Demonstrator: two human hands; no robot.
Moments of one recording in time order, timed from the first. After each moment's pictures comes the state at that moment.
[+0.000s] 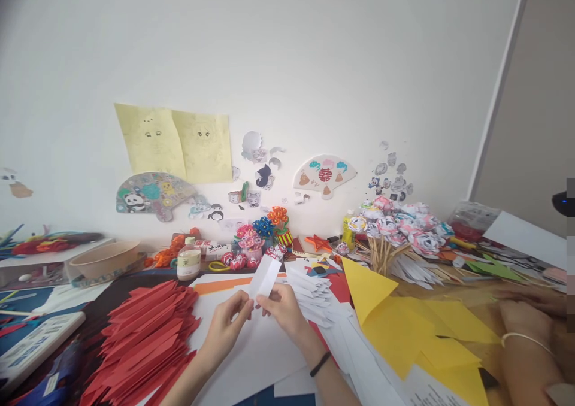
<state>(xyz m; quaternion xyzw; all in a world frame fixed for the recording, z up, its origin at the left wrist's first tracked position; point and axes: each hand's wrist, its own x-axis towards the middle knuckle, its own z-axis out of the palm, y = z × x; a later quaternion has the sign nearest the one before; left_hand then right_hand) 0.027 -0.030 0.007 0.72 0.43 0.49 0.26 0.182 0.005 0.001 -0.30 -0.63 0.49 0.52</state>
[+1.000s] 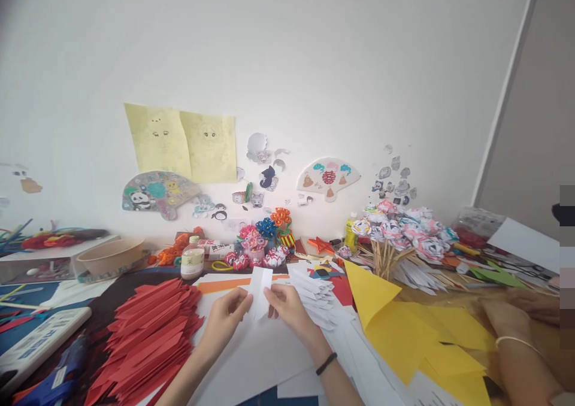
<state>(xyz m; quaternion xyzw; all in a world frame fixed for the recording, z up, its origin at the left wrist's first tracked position) 0.014 -0.022 0.006 0.69 0.46 0.50 0.25 0.186 0.011 -0.003 -0.34 -0.67 0.46 0.47</state>
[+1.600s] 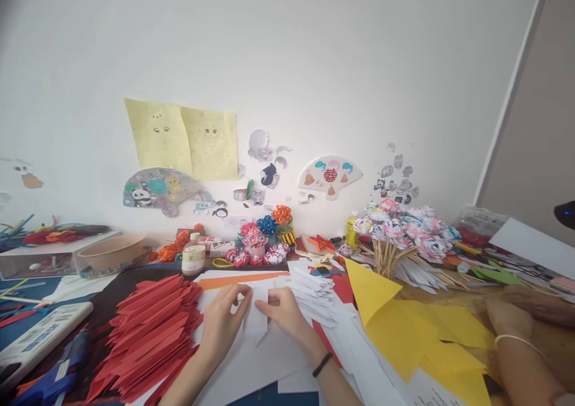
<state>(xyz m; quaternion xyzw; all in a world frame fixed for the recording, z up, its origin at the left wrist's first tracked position) 0.013 -0.030 0.005 0.73 0.49 0.47 -0.04 0.176 0.007 -0.008 -0.35 -0.70 0.44 0.44</state>
